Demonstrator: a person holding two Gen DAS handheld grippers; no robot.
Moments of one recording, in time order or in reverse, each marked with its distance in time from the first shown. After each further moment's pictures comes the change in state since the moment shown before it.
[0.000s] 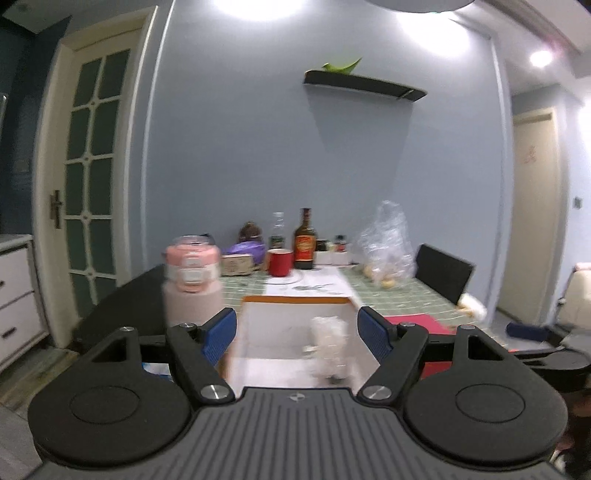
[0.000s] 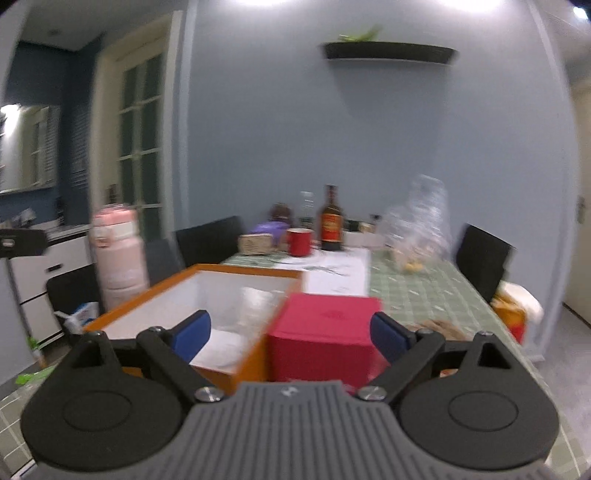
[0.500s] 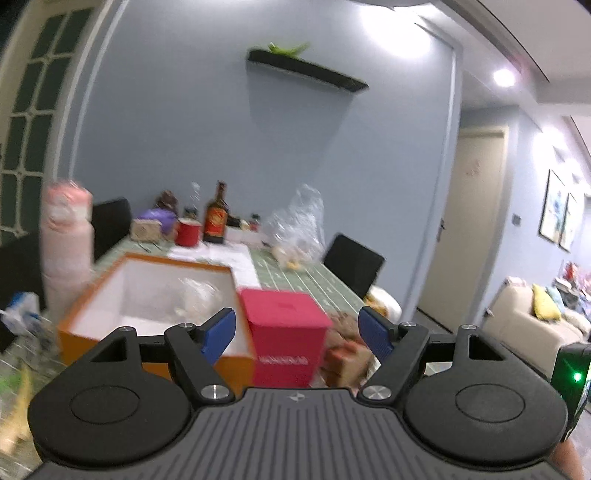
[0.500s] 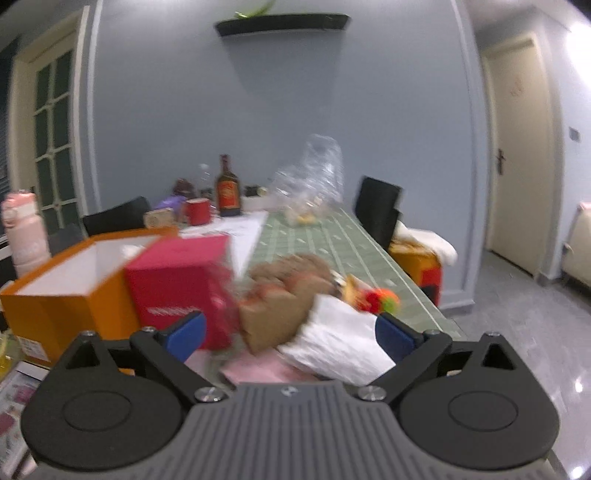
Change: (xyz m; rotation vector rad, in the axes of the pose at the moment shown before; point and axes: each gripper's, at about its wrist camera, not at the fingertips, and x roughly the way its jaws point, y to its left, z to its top) left arm 0.018 -0.092 -0.039 -0.086 0.064 -0.233; right arm -0.048 -0.105 -0.067 0.117 0.082 -0.239
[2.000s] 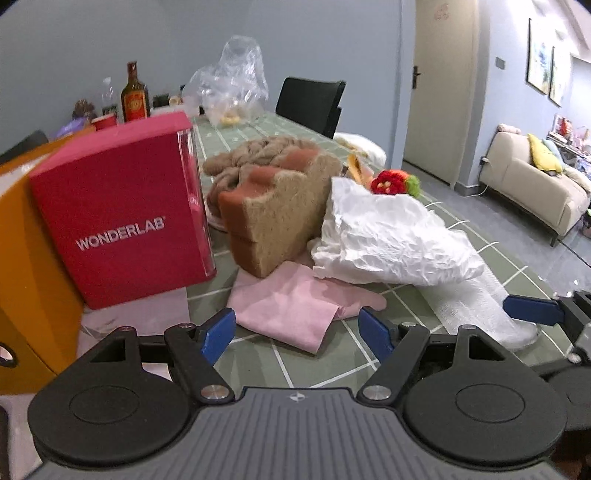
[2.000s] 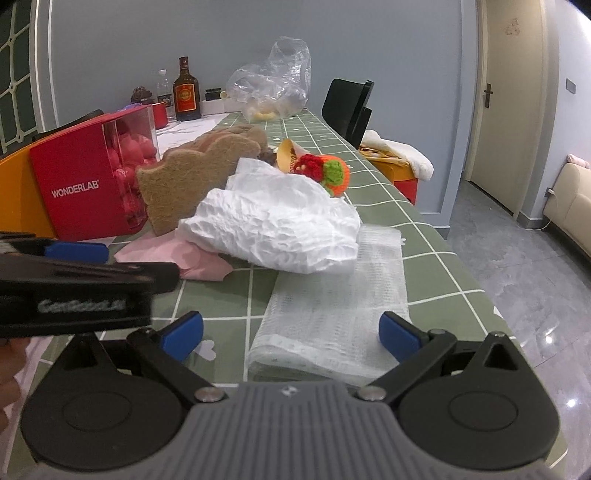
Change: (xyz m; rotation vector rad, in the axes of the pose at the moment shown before) left arm 0.181 -0.090 -0.112 0.225 0.422 -0.005; right arm 0.069 -0.039 -0.053 -0.039 0.271 -0.064
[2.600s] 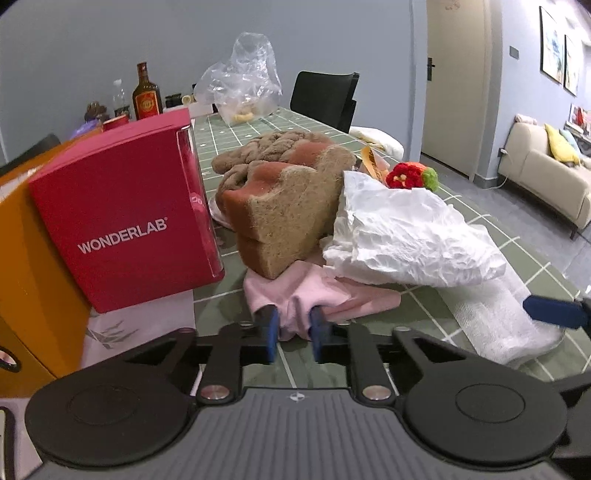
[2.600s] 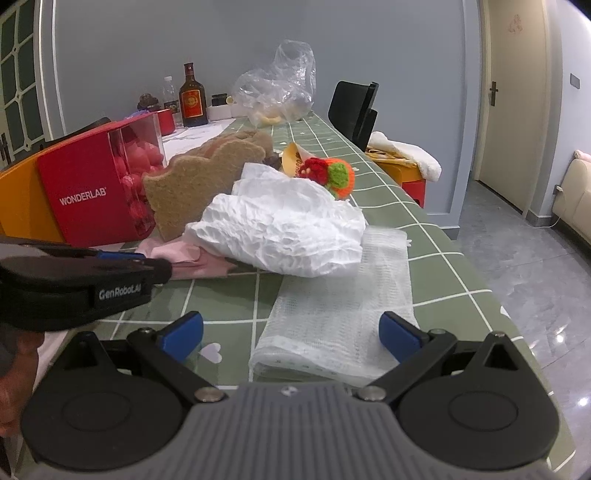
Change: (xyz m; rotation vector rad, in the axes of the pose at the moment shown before) left arm 0.006 -0.008 0.001 0.032 0.004 0.074; right arm -0.002 -0.005 0.000 0.020 -0.014 0.040
